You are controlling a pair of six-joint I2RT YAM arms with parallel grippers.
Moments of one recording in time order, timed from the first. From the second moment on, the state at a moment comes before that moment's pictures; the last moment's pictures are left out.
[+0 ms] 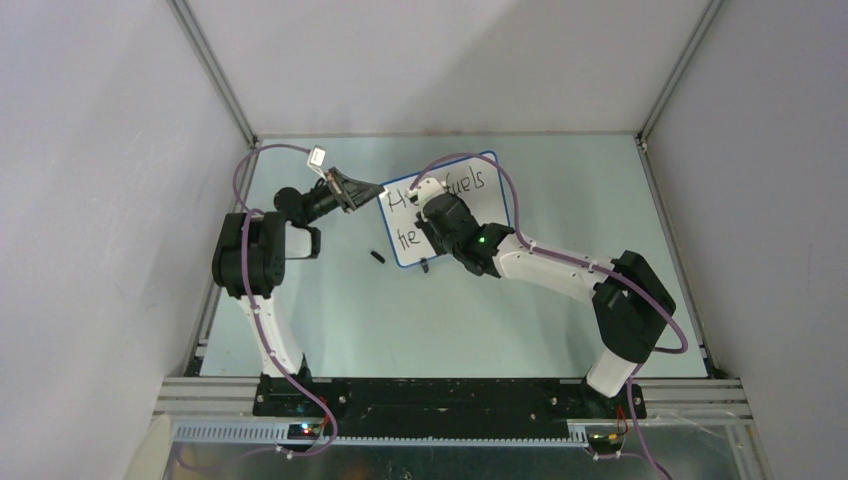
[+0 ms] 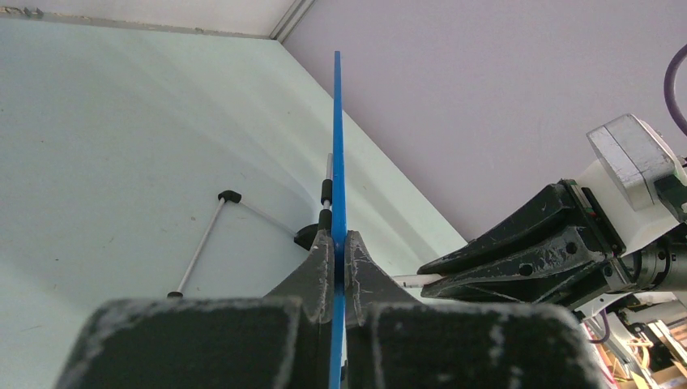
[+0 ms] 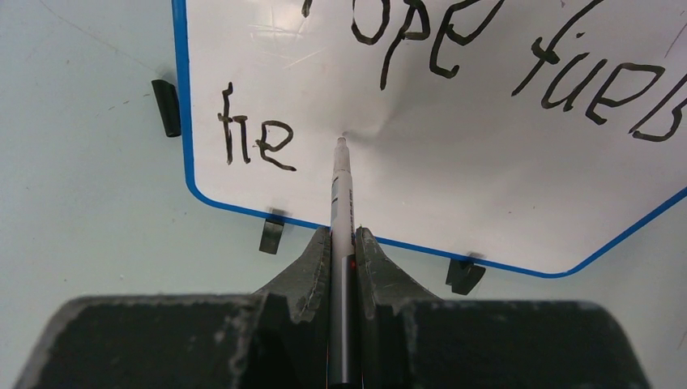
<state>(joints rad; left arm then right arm) 0.01 2.01 0.88 1.48 1.05 -1.05 0.89 1.70 1.25 -0.18 0.33 0.04</state>
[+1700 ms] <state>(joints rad) 0.01 2.01 0.88 1.48 1.05 -1.05 0.92 1.74 1.26 -0.20 0.29 0.02</state>
